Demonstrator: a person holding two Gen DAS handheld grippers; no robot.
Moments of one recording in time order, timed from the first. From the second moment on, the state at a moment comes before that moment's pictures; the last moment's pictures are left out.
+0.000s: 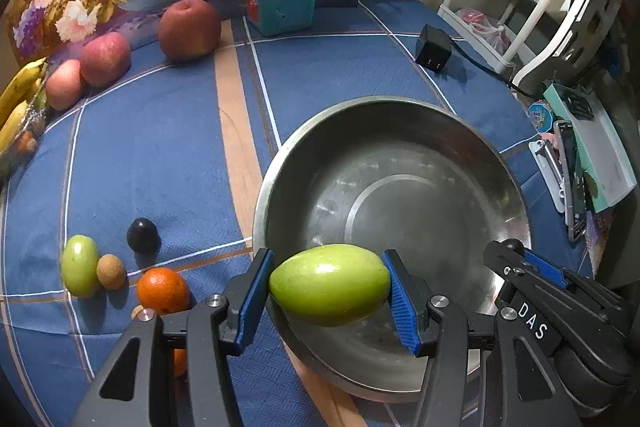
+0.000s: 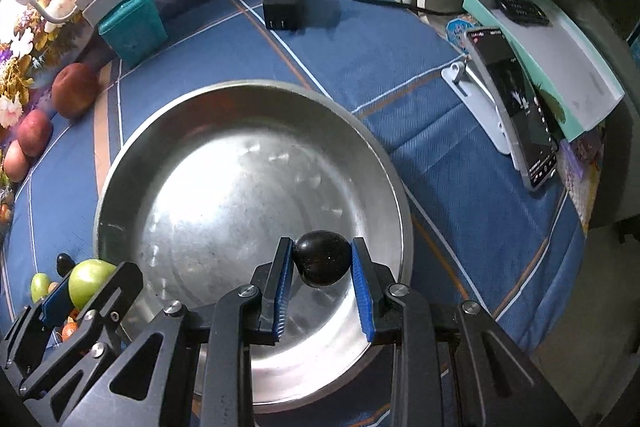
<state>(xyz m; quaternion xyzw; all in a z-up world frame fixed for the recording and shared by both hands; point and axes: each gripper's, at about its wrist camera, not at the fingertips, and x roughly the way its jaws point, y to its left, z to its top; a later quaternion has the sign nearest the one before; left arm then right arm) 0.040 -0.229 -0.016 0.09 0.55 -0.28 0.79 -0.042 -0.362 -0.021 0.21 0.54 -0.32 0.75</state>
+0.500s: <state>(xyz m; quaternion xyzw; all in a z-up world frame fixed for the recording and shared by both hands) 0.039 -0.222 -0.003 0.09 0.54 -0.28 0.79 -0.045 -0.364 -0.020 0.22 0.54 -0.32 0.75</state>
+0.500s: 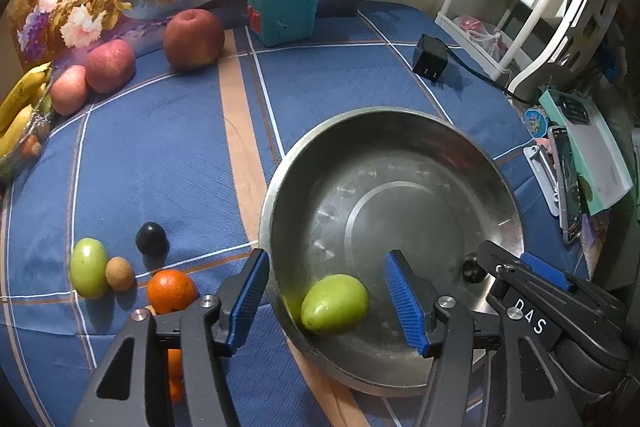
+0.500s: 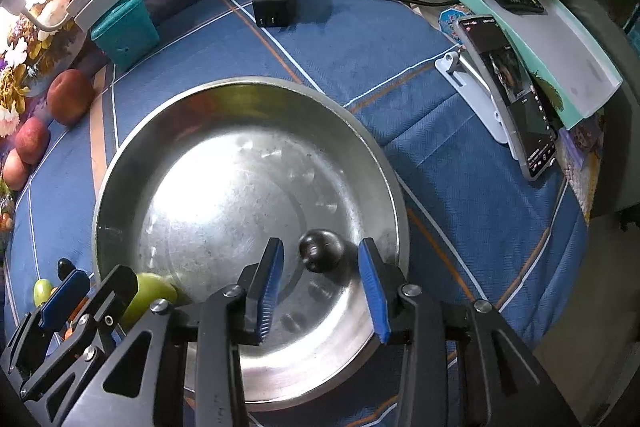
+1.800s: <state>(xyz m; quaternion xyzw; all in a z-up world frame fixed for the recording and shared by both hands) 0.073 -0.110 0.002 0.02 0.56 -0.11 0.82 -0.024 -0.293 -0.007 0.16 0.55 -0.23 0.79</state>
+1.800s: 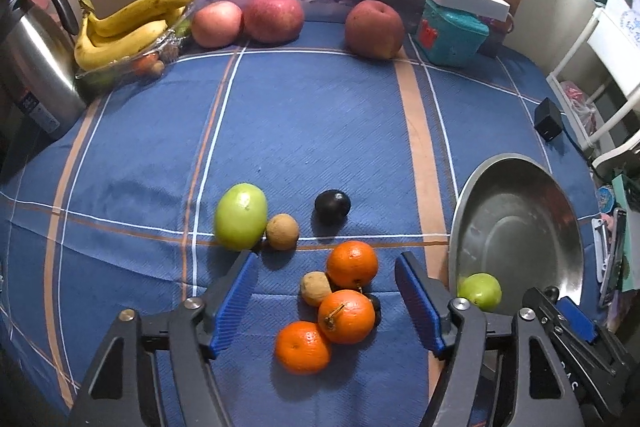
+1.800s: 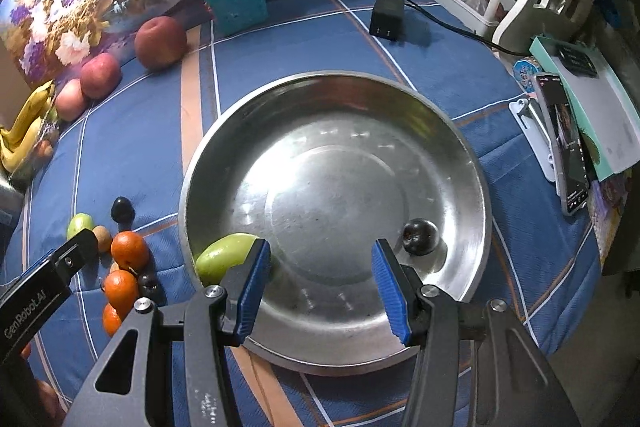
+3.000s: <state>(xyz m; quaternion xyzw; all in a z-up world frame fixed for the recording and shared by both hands) 0.069 -0.078 0.003 0.06 0.53 -0.06 0.84 -0.023 -0.281 -0.014 0.16 0.54 -0.20 0.80</state>
